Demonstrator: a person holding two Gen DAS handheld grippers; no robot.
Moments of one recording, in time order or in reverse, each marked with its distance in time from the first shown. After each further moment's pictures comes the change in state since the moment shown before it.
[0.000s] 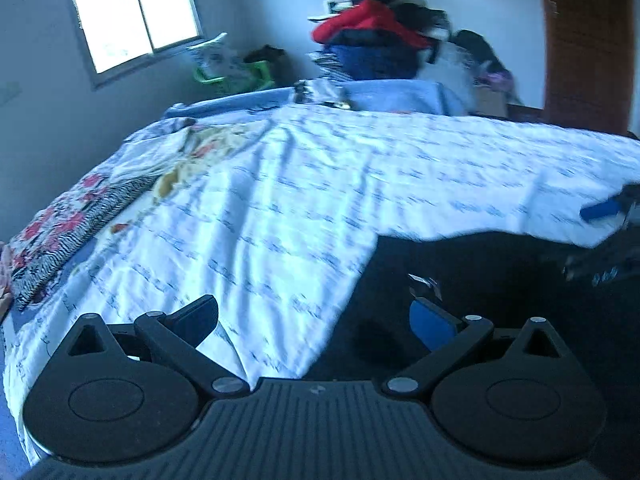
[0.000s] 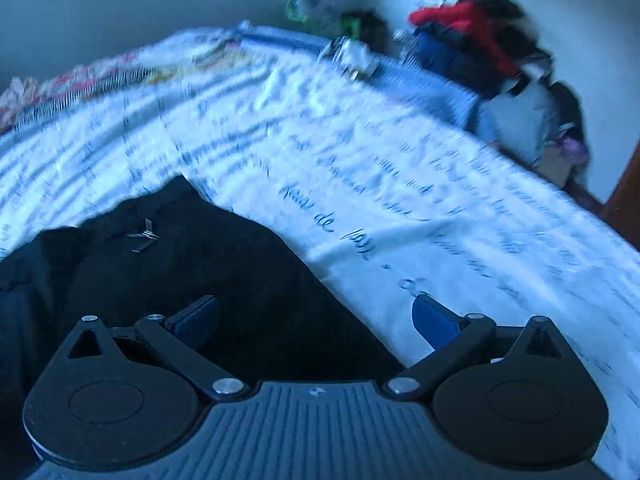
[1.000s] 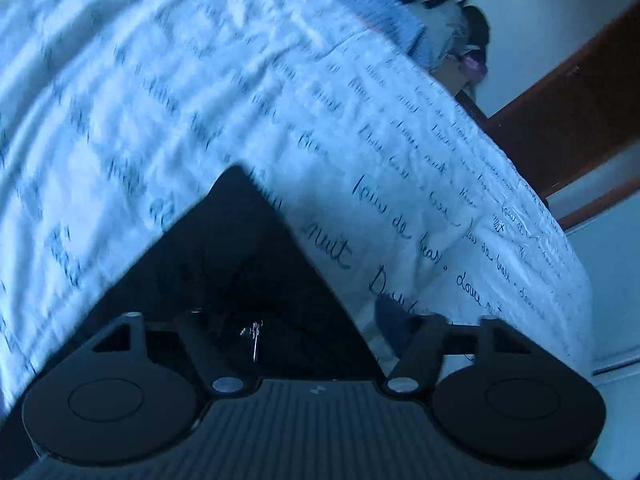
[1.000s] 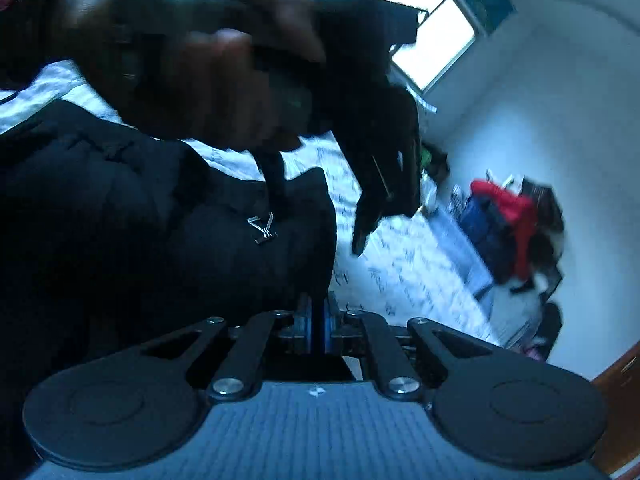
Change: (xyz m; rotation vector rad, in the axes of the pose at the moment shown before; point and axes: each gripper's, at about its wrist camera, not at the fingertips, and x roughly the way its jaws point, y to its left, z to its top) left arm 0.153 -0.029 0.039 -0.515 0.464 -0.512; right arm -0.052 0.131 -0.072 -0.653 -0.288 -0.149
